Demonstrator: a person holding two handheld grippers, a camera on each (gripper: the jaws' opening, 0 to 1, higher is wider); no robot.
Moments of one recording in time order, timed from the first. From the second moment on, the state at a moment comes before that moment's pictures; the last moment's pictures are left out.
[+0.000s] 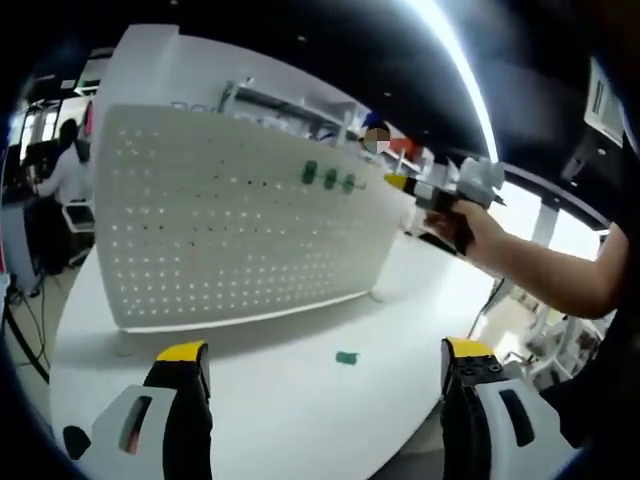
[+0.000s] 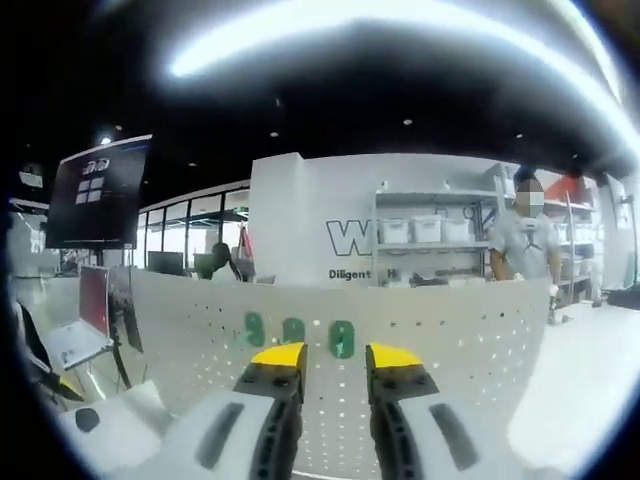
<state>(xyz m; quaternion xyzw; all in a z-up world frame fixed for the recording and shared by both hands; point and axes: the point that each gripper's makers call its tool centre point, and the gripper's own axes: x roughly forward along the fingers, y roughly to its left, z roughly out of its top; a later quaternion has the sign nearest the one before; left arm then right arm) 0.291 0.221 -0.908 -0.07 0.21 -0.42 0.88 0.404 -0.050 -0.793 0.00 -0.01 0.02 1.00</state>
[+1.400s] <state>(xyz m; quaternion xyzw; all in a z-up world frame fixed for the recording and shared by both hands) 0.266 0.252 -0.943 -0.03 0.27 -0.39 0.88 0.264 0.002 -0.945 0.04 0.18 0.11 0.98</state>
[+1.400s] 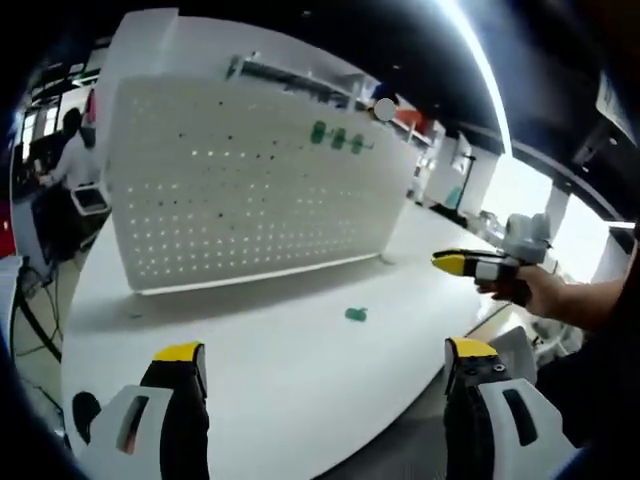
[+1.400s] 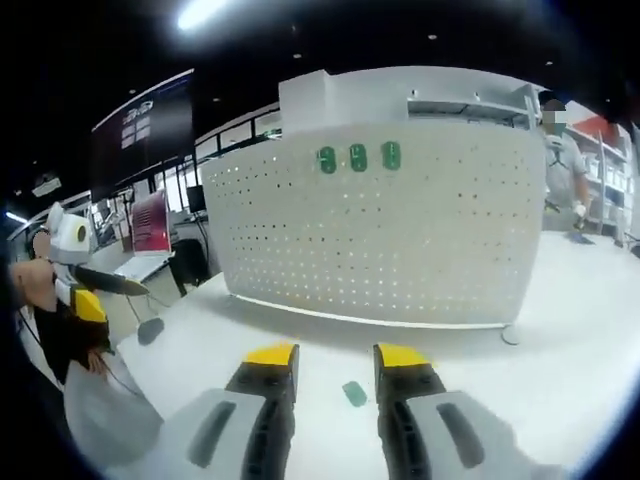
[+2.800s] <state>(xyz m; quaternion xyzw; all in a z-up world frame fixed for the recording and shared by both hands) 0.234 0.241 -0.987 -0.02 0.34 -0.40 0.85 0.234 0.031 -1.035 0.11 0.30 0.16 0.93</state>
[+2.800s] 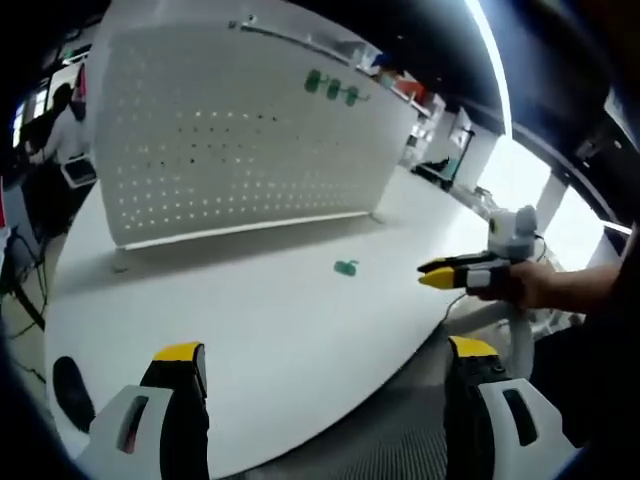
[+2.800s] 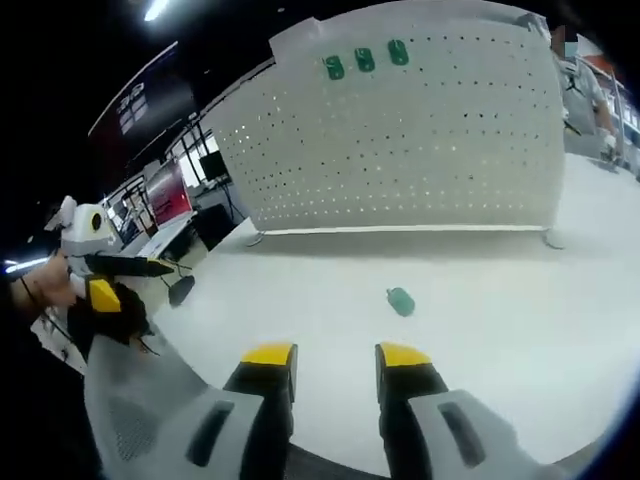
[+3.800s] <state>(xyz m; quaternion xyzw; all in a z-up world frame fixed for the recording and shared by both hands) 0.257 0.234 -0.993 -0.03 0.35 -0.41 0.84 0.330 0.018 -1.104 0.31 0.30 -0.04 0.90</state>
